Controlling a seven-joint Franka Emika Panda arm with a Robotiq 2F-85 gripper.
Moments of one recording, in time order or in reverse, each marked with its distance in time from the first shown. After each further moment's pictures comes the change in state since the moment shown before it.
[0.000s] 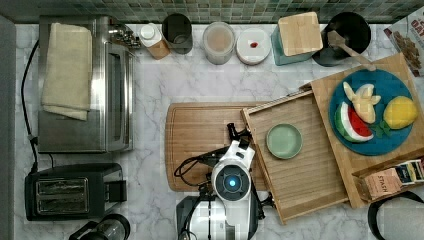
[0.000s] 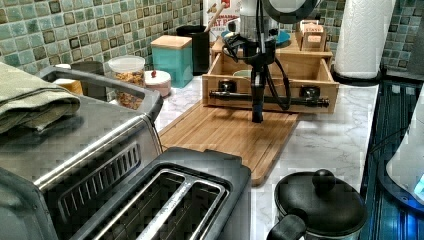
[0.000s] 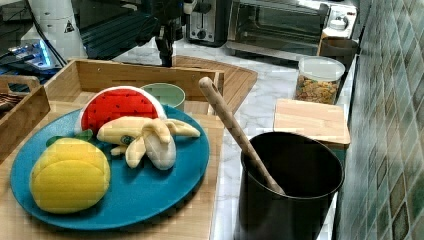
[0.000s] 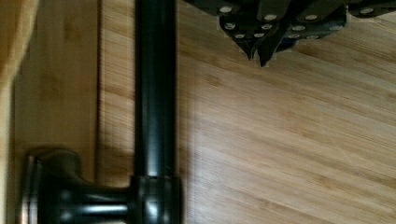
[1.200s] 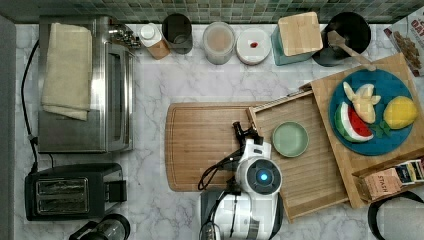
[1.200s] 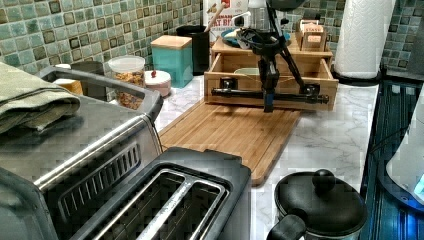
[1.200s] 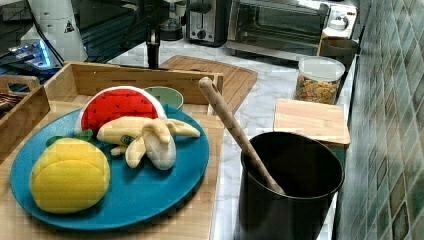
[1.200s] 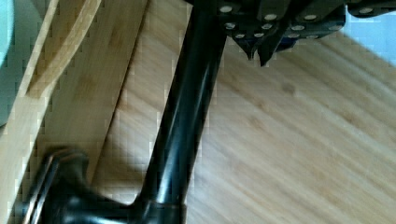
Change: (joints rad) arm -0.030 0.009 -0.123 0.062 0.005 -0.128 -0.419
